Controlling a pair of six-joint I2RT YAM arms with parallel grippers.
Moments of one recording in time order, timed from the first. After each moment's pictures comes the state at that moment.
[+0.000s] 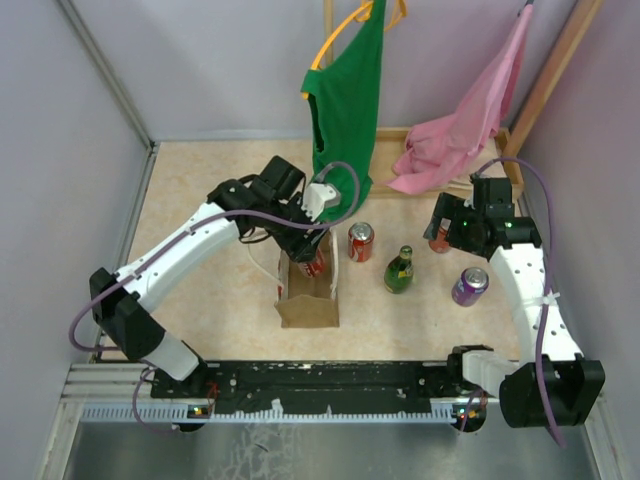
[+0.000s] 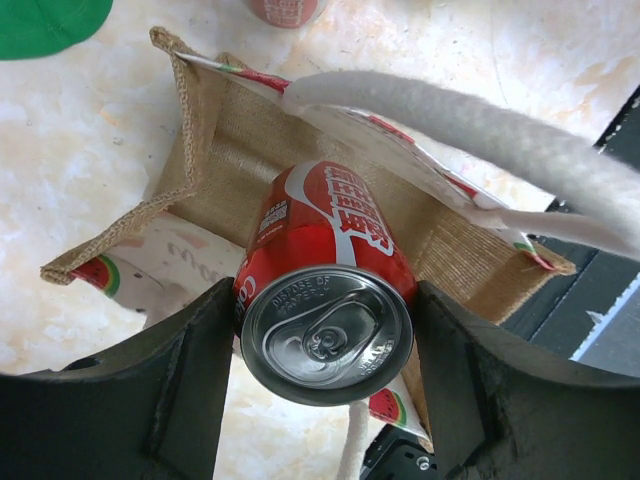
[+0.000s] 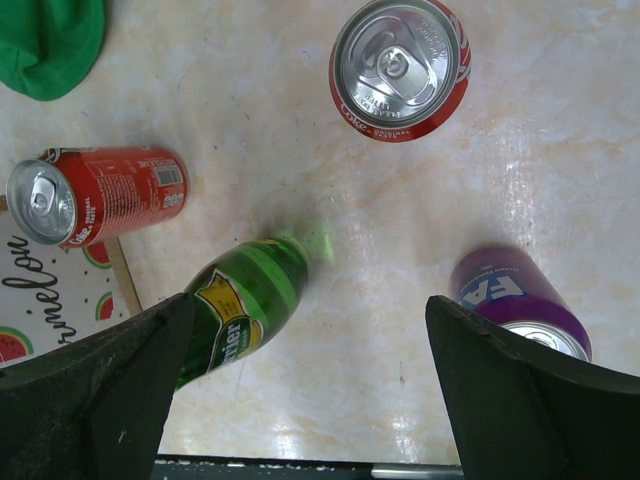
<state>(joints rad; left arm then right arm) -0.74 1.56 1.56 -0.98 0.25 0.20 0.03 1.11 1.07 -0.86 -0.07 0.34</state>
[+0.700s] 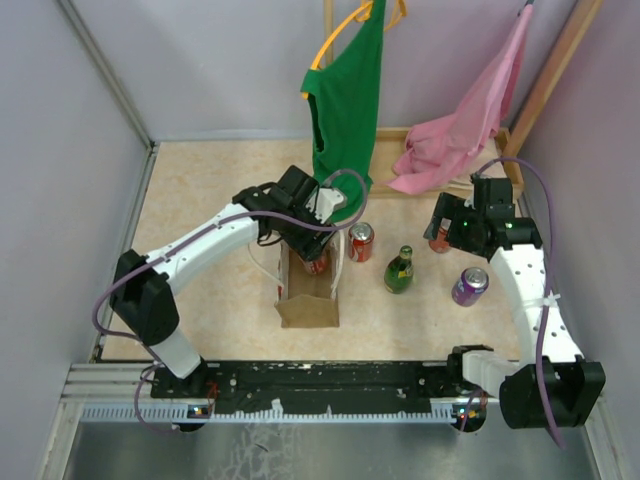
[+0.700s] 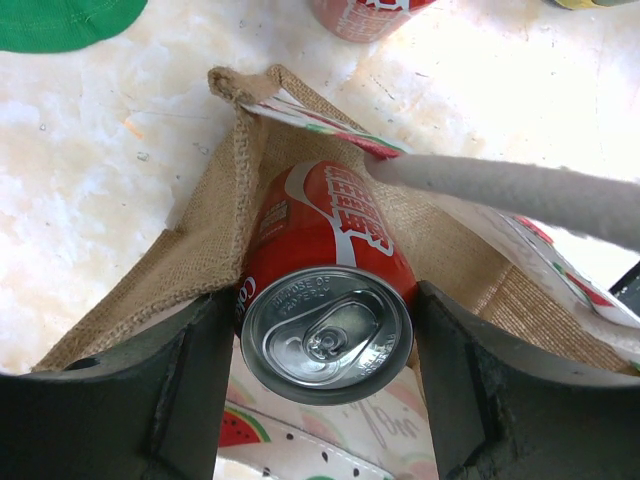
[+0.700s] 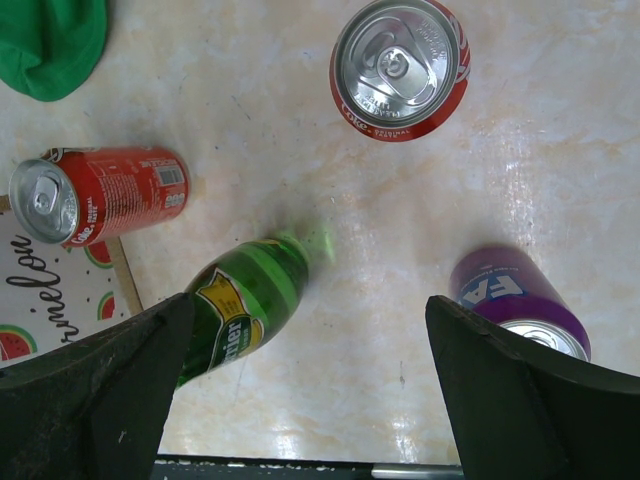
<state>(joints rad) -0.74 1.66 1.45 -0.79 0.15 0.15 0.03 1.10 1.07 -0.86 -0.07 0.34</state>
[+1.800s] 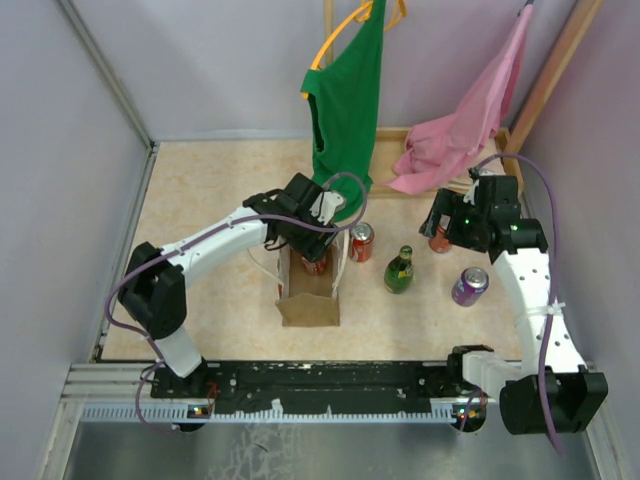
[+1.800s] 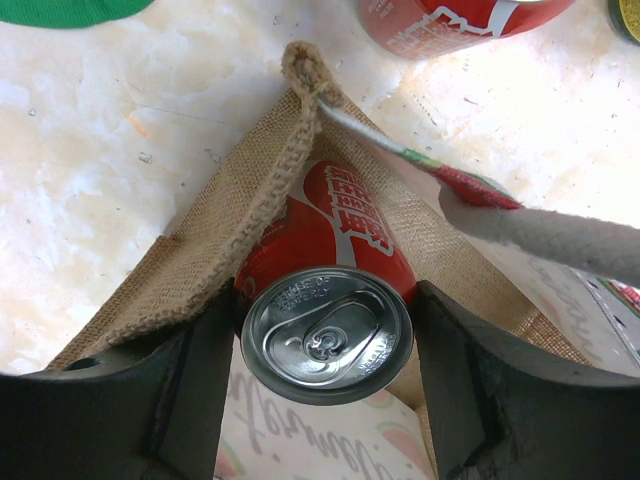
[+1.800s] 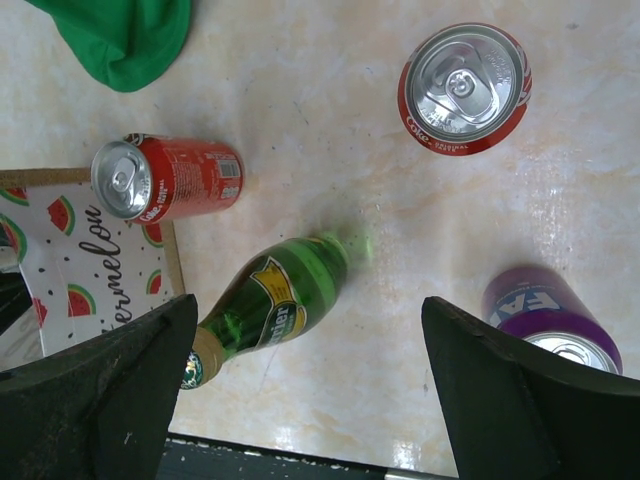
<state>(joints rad) -0.74 1.72 1.38 -0.67 0.07 0.07 0.03 1.07 1.11 -0.86 -0.17 0.32</state>
